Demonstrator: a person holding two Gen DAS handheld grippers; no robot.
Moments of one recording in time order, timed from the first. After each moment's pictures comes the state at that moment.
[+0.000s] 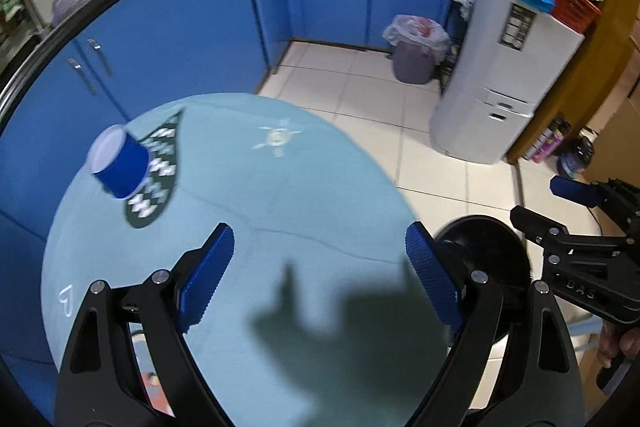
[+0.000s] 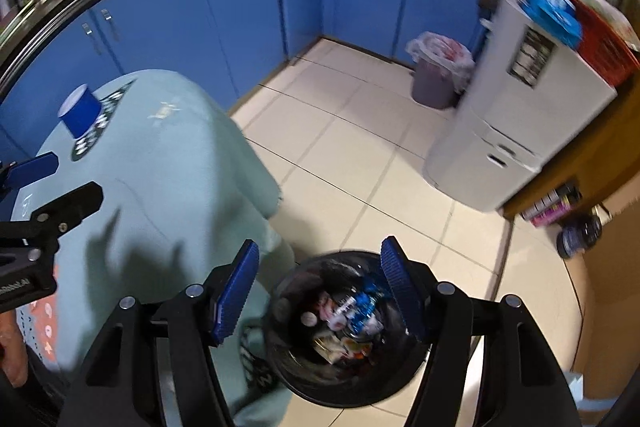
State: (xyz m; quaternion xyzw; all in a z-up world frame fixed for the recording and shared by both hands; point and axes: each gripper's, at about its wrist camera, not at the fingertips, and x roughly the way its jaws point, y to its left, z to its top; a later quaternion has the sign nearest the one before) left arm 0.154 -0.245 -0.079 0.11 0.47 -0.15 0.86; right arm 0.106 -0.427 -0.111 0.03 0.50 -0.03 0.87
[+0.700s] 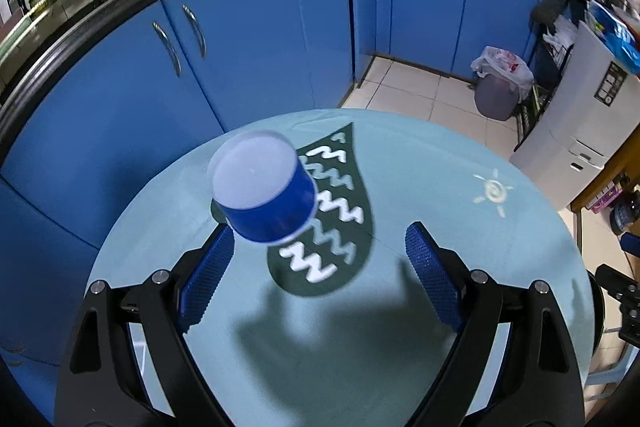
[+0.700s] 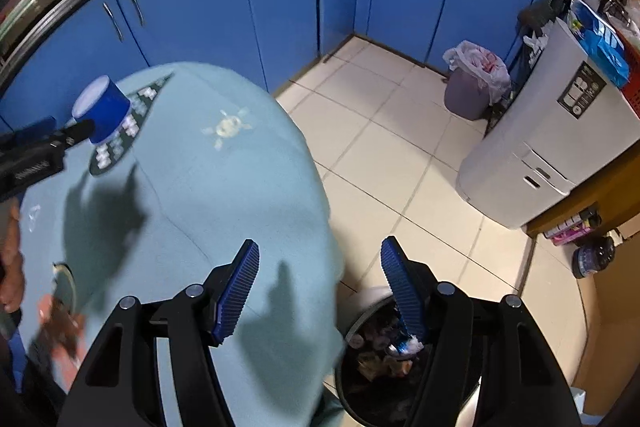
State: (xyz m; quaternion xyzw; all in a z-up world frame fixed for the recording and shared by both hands) left arm 0.264 -0.101 -0.105 0.08 0.45 -0.06 0.89; right arm 0.169 -0.344 -0.120 0.02 0.51 0.00 0.86
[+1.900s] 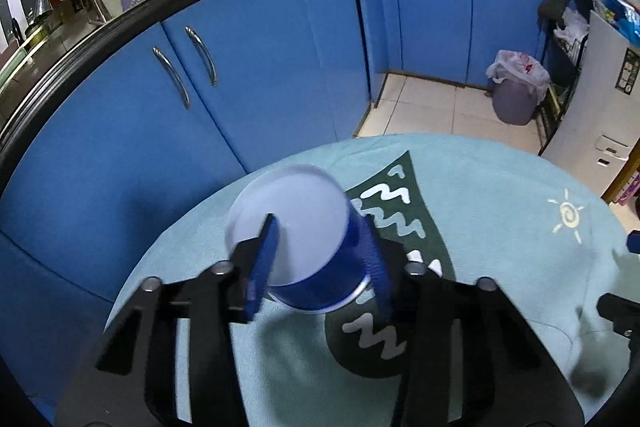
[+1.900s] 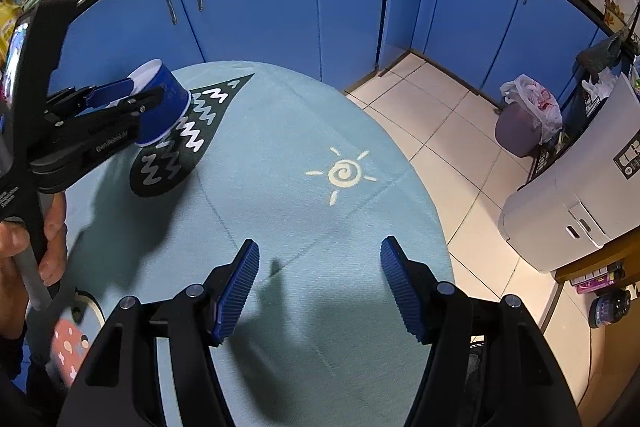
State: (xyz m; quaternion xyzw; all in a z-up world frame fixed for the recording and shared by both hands) left arm 0.308 -0.075 -0.130 0.13 0.40 -0.05 0.91; right arm 0.218 -0.266 -0.135 -0.02 0.50 0.08 0.86
